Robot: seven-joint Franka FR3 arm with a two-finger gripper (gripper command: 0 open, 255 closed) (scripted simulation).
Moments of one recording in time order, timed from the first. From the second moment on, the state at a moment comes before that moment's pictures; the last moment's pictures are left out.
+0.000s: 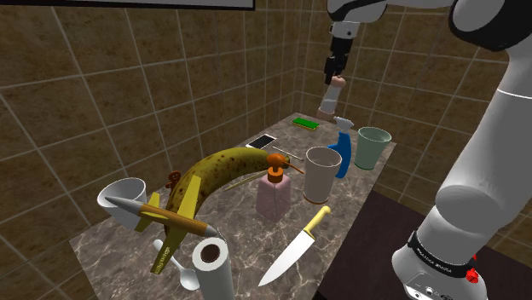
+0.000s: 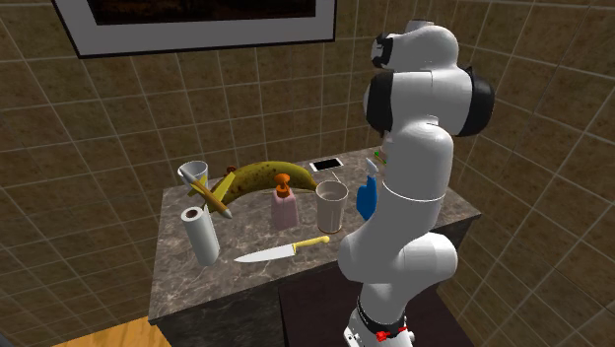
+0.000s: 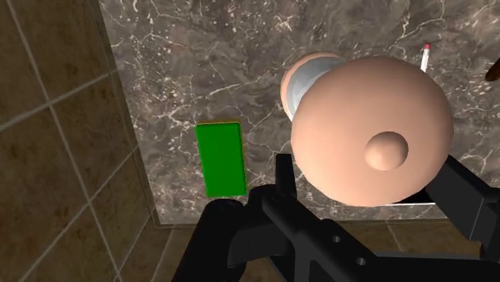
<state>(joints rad) -0.25 0.09 -0.29 -1.67 0.07 1.80 -0.59</state>
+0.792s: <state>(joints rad) -0.45 0.47 -0.35 -1.27 0.21 1.75 -0.83</state>
